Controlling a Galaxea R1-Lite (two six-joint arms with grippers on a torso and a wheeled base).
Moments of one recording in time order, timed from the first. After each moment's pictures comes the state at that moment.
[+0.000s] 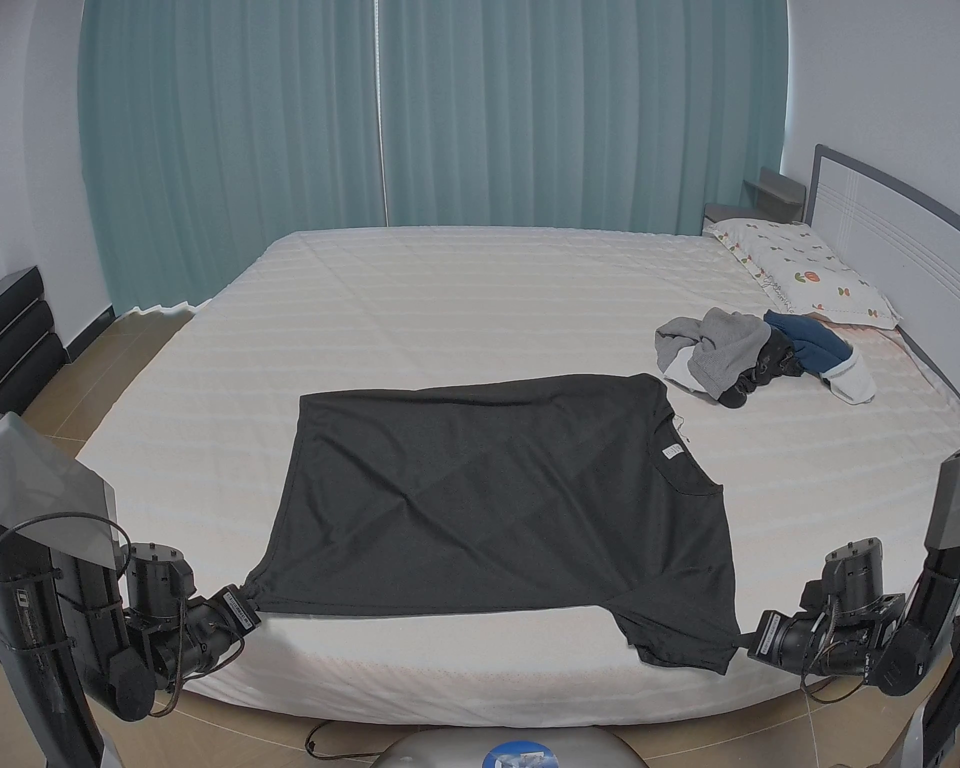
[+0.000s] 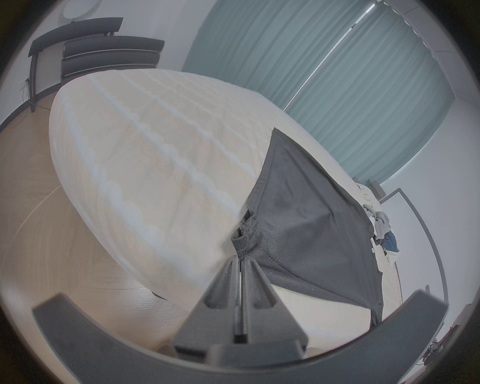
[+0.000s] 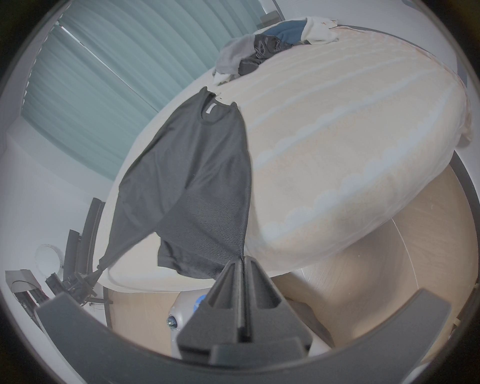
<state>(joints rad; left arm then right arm) -0.10 2.17 -0.02 -1.50 0.01 -0.73 0.23 1.94 -0.02 -1.12 0.09 0.67</state>
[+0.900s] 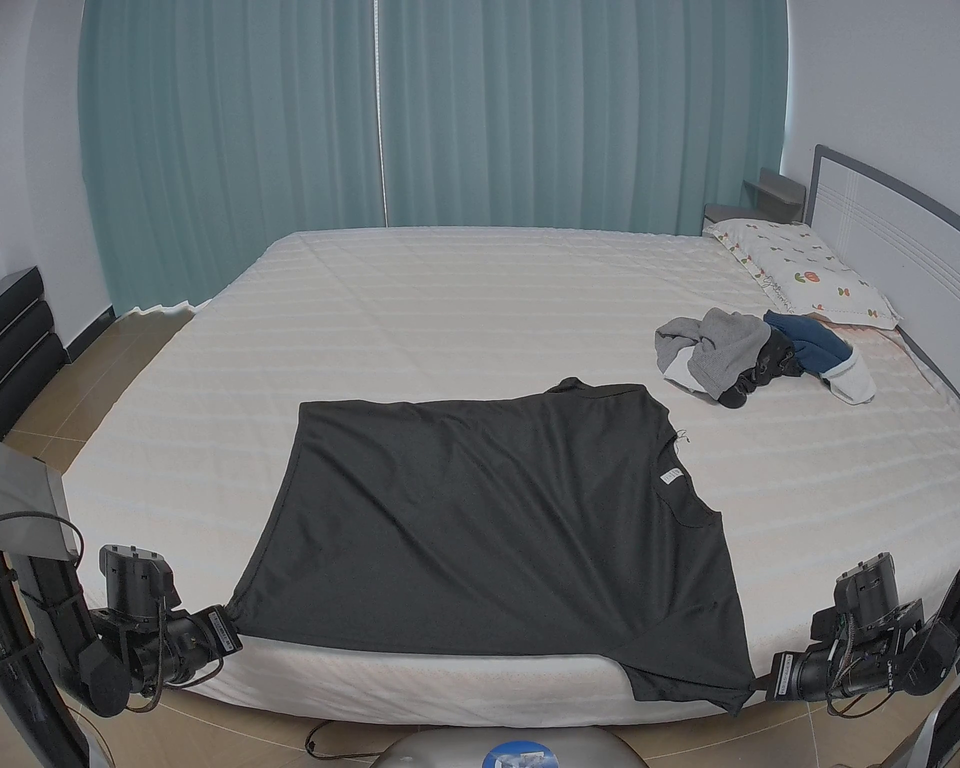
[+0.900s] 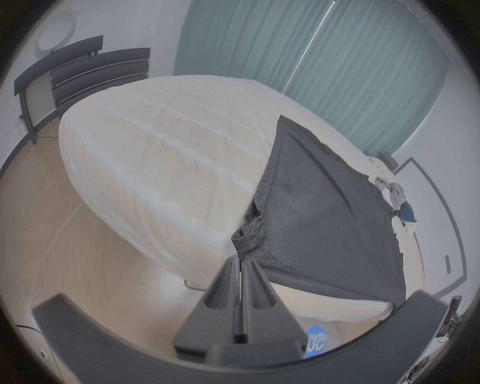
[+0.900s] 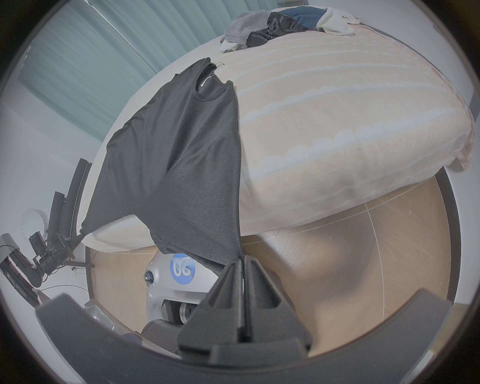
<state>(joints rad) -0.05 2.00 -0.02 -1.16 0.01 -0.54 0.22 1.78 -0.02 -0.75 0.10 0.49</state>
